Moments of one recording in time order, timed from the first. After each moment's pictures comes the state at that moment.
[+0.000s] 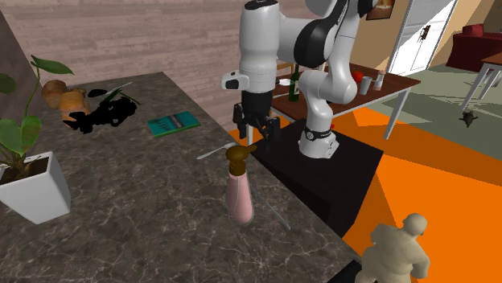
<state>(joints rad) 0.00 -0.20 0.15 -2.22 0.03 2.07 0.08</state>
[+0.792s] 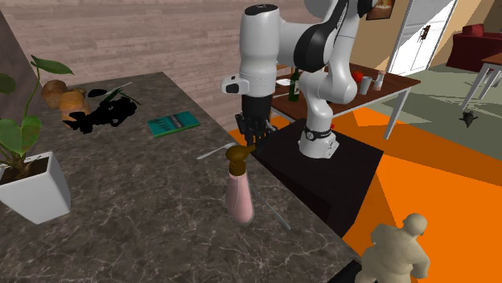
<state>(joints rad) 0.00 -0.19 0.15 -2.24 0.03 2.09 0.09</state>
